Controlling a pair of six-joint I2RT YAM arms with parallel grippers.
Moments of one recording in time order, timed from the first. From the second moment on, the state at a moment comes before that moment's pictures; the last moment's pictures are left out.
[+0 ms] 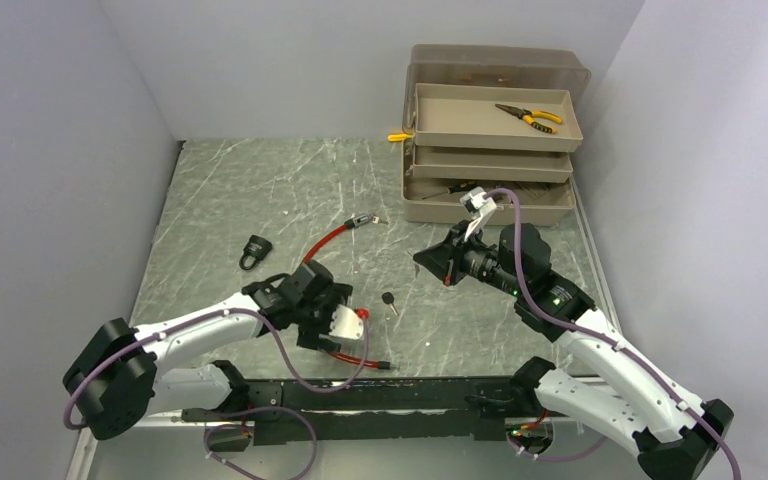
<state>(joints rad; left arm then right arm) -0.84 1.17 0.57 -0.41 0.18 0.98 0.67 0.80 0.81 -0.22 -0.25 0.41</state>
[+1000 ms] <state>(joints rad) -0.56 1.24 1.21 -0.70 0.98 0.53 0.67 1.00 0.89 -0.12 -0.67 0.37</state>
